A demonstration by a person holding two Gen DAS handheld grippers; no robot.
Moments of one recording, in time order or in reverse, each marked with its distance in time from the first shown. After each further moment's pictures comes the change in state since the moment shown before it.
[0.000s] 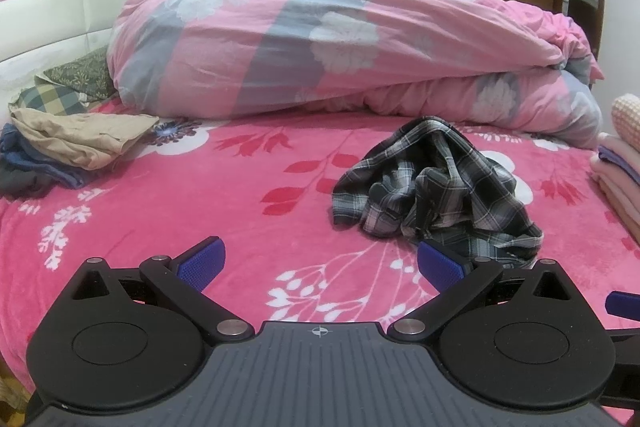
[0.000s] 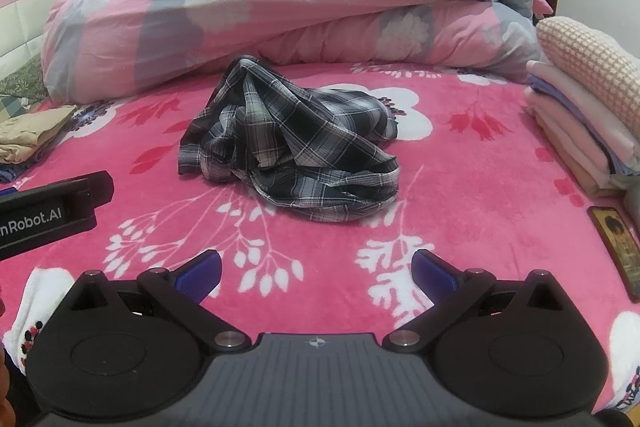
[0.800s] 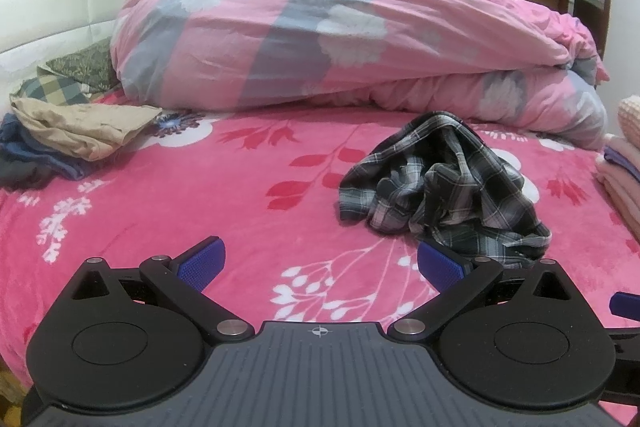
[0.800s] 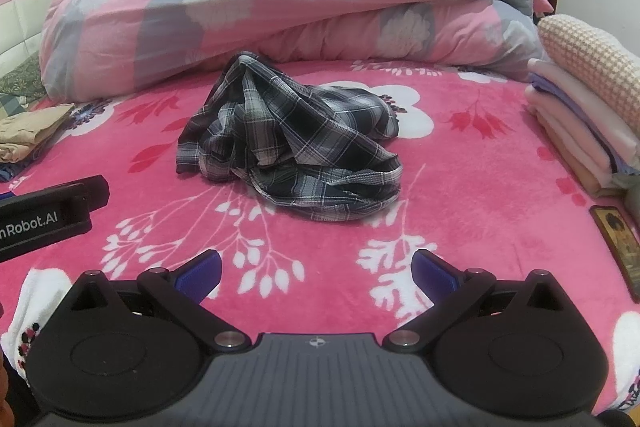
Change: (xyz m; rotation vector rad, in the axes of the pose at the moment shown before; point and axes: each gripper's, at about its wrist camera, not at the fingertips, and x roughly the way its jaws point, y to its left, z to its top) left arm 0.008 0.008 -0.001 -0.028 0.017 -0.002; right arm 0.005 0.002 0.000 -0.001 0.001 -0.004
